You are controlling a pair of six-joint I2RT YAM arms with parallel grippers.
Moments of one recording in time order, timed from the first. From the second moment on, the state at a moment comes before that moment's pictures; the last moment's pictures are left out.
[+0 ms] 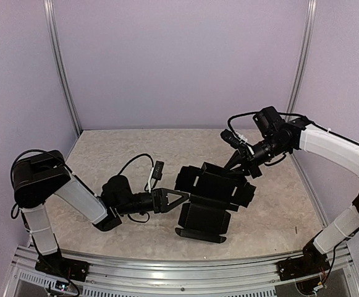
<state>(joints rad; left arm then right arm) -0.93 1.86 0.57 1.35 0.45 -0.86 0.50 1.49 1.26 -0.79 -0.92 -0.68</state>
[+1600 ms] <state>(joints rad) -0.96 1.62 0.43 1.36 0.33 -0.70 0.48 1.47 1.25 -0.79 -0.98 -0.66</state>
